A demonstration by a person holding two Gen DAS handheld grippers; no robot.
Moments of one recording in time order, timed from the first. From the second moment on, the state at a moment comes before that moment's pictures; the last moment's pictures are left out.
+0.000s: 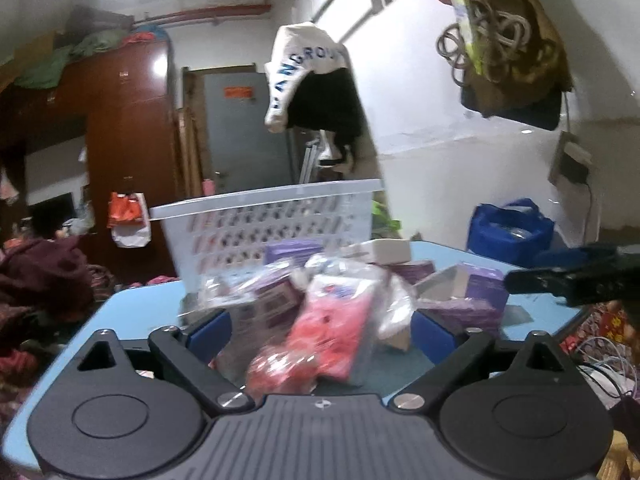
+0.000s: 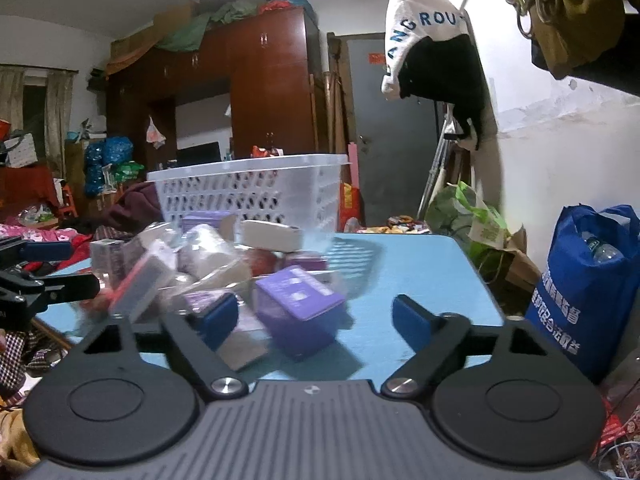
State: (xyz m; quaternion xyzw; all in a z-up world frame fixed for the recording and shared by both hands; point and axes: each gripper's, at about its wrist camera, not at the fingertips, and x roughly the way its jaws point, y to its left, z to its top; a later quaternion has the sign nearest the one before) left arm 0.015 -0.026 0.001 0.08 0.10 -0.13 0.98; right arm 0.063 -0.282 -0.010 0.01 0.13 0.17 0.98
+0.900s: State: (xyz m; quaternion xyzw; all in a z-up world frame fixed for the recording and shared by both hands) left arm 0.097 -0.020 0.030 0.03 0.14 -0.19 0.97; right arm 0.107 -0.269 0.031 0.01 0.14 0.22 0.97
